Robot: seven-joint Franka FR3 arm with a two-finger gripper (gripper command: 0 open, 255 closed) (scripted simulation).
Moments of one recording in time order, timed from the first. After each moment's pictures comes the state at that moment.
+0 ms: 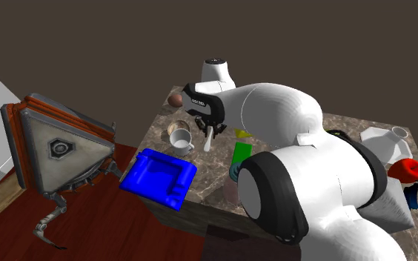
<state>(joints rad) 0.28 0.61 0.24 -1.57 -0.07 2.04 0.50</state>
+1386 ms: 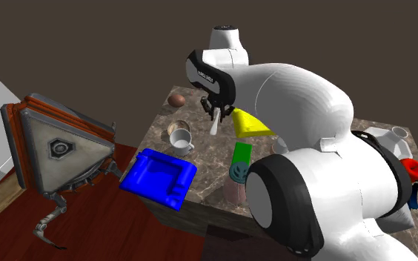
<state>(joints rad) 0.25 0.54 0.24 -1.43 -0.05 1.82 0.46</state>
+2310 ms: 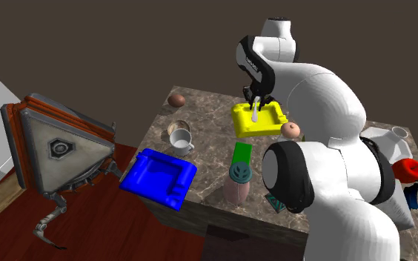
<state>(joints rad) 0.09 0.78 0.16 -1.02 -0.08 1.65 0.21</state>
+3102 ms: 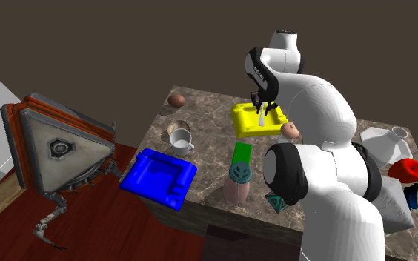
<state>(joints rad) 0.06 0.92 0.15 -0.90 -0.09 1.67 0.16</state>
